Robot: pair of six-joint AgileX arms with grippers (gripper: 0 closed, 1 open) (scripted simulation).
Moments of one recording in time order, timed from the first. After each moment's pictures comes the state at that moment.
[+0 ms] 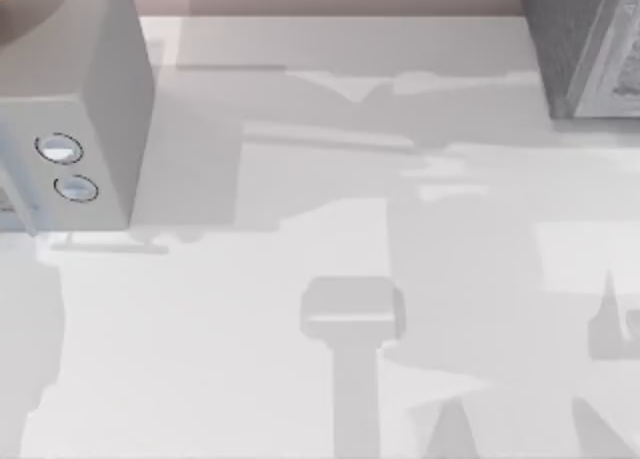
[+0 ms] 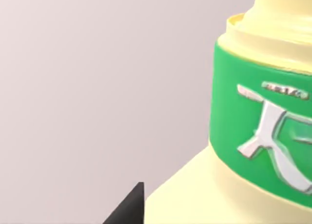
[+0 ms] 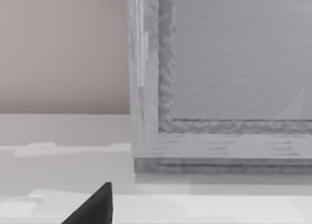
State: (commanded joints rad) left arm 0.26 1.70 1.83 -0.12 0.29 0.02; right arm 0.00 0.00 0.00 0.00 0.00 0.00
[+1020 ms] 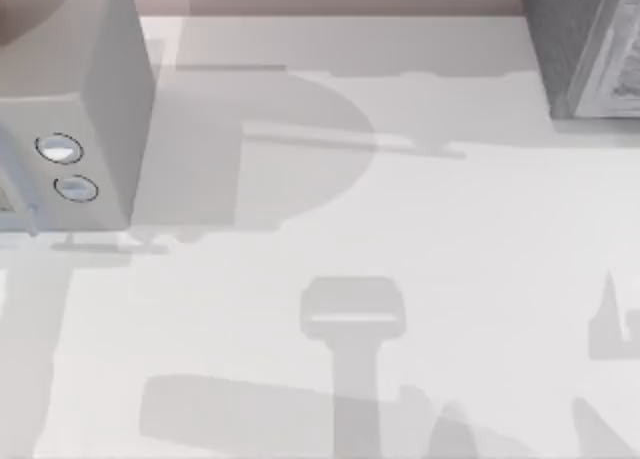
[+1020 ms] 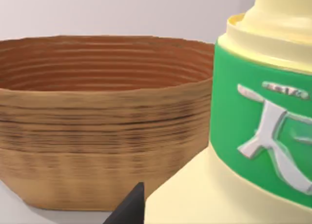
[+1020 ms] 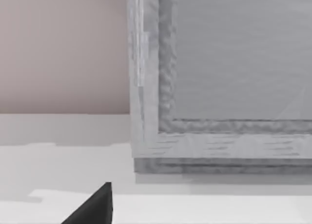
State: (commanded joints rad) left arm 0.09 0.52 0.54 -0.04 0.09 0.01; right arm 0.00 0.00 0.00 0.00 0.00 0.00
